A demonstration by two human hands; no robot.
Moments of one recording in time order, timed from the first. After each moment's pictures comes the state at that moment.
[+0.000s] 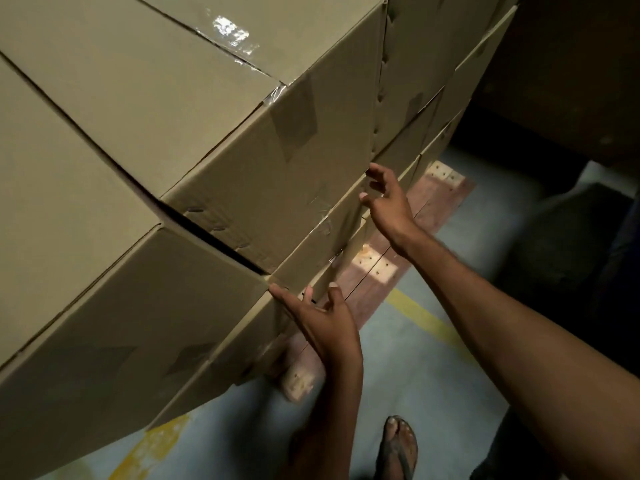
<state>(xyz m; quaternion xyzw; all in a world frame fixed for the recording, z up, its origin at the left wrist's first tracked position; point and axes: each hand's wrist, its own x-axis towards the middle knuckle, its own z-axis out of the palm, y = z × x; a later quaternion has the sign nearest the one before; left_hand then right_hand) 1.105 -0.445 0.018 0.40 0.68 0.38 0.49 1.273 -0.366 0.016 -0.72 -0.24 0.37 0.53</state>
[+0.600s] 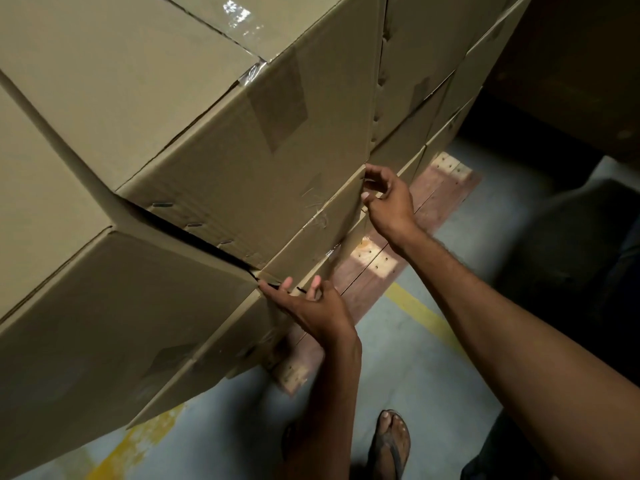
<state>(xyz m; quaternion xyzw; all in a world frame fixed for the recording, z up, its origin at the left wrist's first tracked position) 1.126 -0.430 -0.016 0.29 0.69 0.47 0.47 1.279 -0.361 -0.006 -0.74 -0.25 0.34 0.52</state>
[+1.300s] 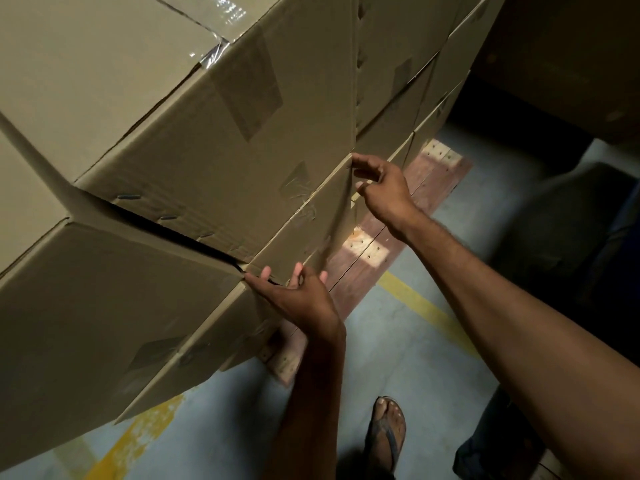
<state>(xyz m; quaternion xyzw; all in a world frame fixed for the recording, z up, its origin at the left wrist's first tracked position) 1.130 -0.426 -0.002 0.23 0.68 0.50 0.48 1.297 -0.374 0.007 -0.73 -0.28 0.39 0.49</state>
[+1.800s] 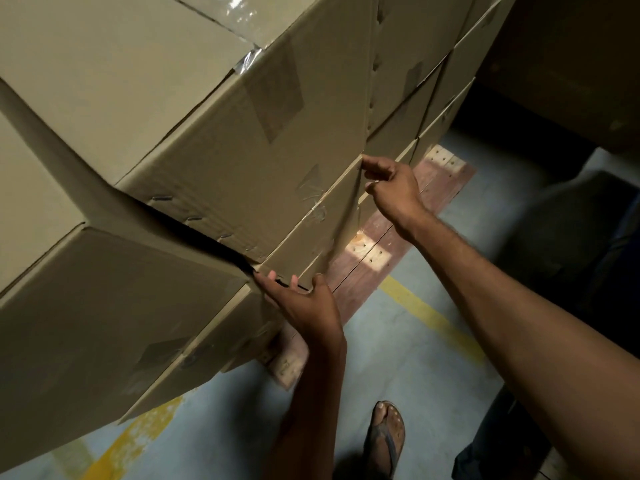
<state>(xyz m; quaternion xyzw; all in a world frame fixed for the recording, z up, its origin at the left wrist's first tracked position) 1.117 -0.434 -0.010 0.34 0.70 0.43 0.46 1.295 -0.375 0.023 -0.73 -0.26 0.38 0.50</state>
